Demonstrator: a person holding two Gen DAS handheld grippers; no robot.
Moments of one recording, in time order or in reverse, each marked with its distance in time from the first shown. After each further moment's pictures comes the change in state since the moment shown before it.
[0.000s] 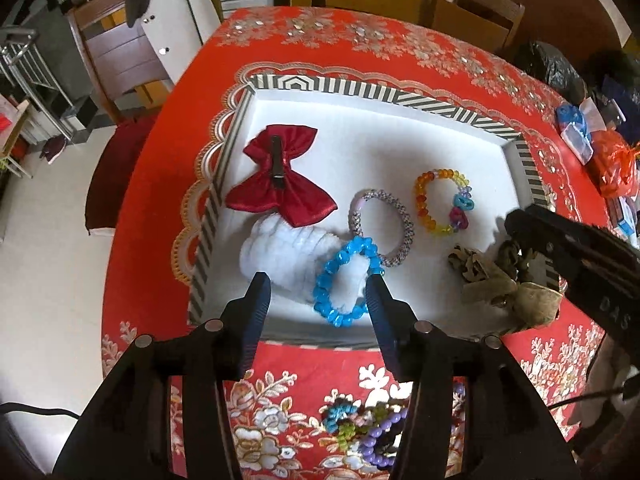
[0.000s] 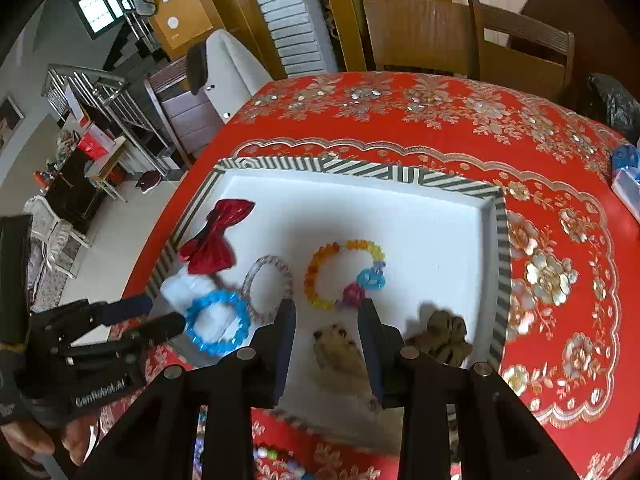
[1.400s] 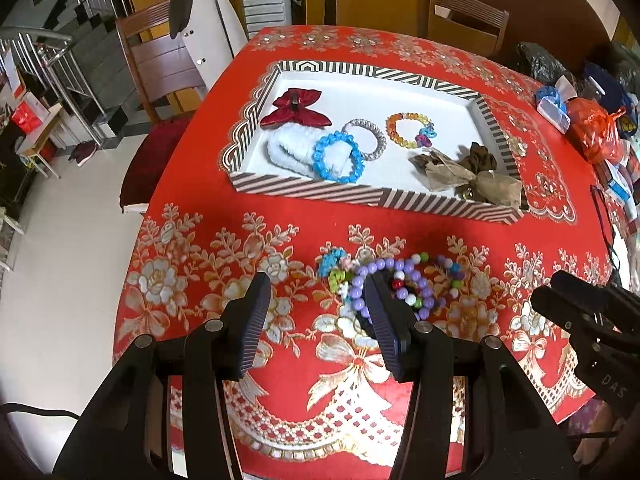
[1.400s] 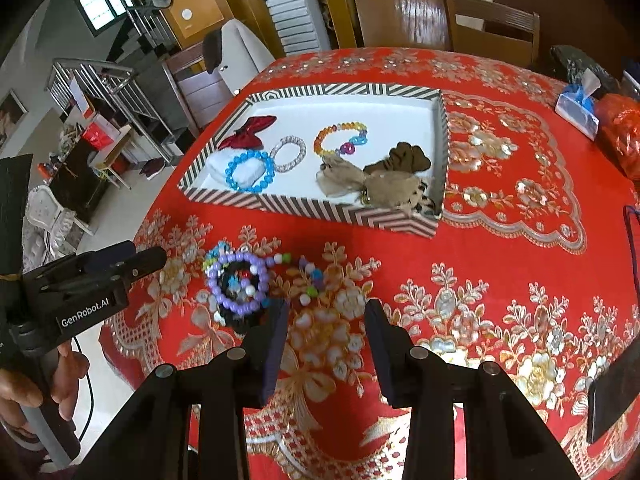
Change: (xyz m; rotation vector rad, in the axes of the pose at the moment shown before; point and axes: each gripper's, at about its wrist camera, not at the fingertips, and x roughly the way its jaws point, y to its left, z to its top) left arm -0.073 -0.023 -0.134 -0.005 -0.110 0.079; right arm -0.085 0.010 -0.153 0.010 0.016 -0.017
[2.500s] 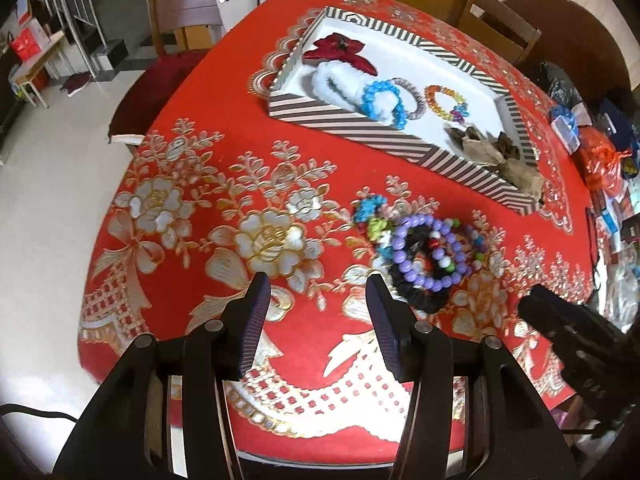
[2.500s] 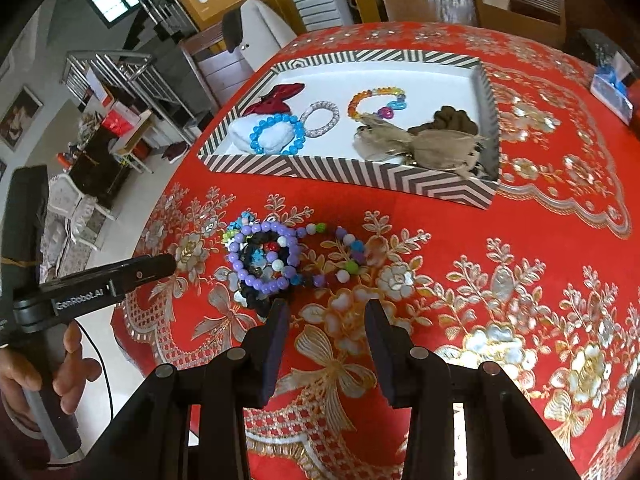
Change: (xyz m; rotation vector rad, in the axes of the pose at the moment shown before) left arm 0.025 0.049 -0.025 -0.175 0.128 -0.118; right arm 0.039 0.014 -0.006 -0.009 0.066 0.098
